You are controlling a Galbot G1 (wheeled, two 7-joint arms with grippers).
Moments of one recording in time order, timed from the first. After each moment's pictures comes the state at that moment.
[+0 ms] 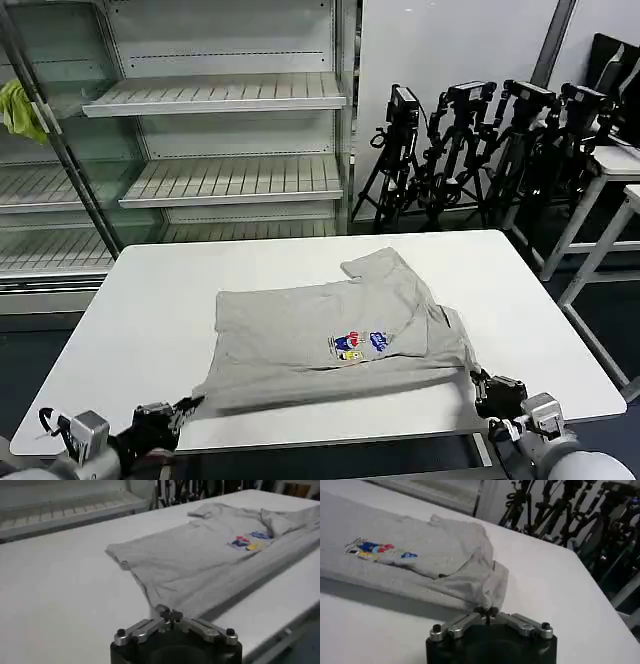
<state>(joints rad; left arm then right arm) 2.02 -0.49 -0.85 -2.33 -0.90 0.41 -0.09 -1.74 0.54 0.59 2.30 0.73 -0.47 0.37</state>
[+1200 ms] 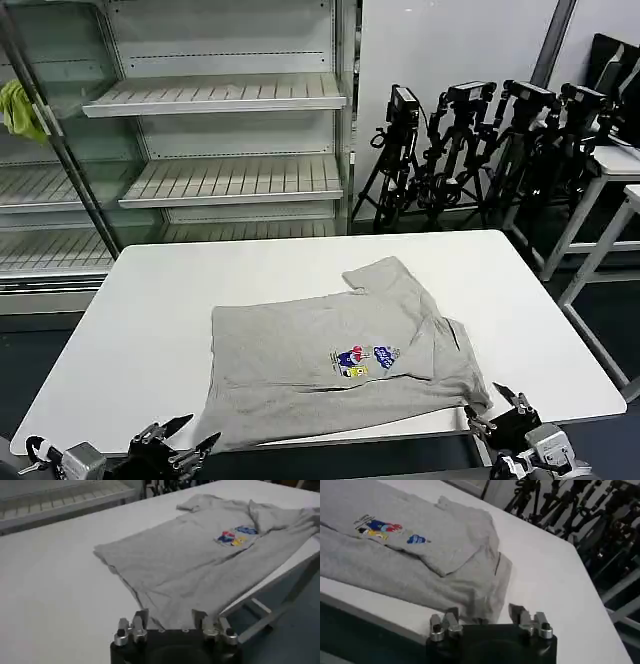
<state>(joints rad) 2.22 -0.50 -1.01 -2.50 -0.91 0.45 -0.17 -1.87 0.51 0.72 2.41 0.71 -0.52 0.43</state>
